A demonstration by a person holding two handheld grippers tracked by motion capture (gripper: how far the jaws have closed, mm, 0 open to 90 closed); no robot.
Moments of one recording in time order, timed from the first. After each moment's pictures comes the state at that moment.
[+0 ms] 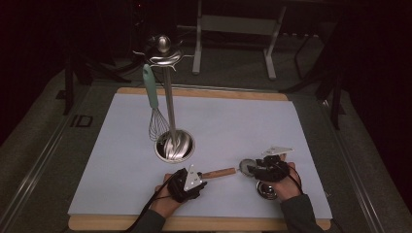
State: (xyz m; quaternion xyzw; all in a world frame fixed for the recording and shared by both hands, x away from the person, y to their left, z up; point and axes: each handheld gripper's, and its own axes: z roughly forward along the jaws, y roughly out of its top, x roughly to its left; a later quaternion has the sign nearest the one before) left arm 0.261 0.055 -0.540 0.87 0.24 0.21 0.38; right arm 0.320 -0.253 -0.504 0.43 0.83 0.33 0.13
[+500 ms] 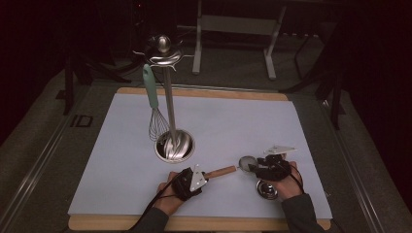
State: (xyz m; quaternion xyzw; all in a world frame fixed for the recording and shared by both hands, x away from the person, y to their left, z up) left arm 0.266 0.045 -0.542 0.88 0.21 0.23 0.36; right arm 0.321 -0.259 -0.501 0.43 0.83 0.34 0.14
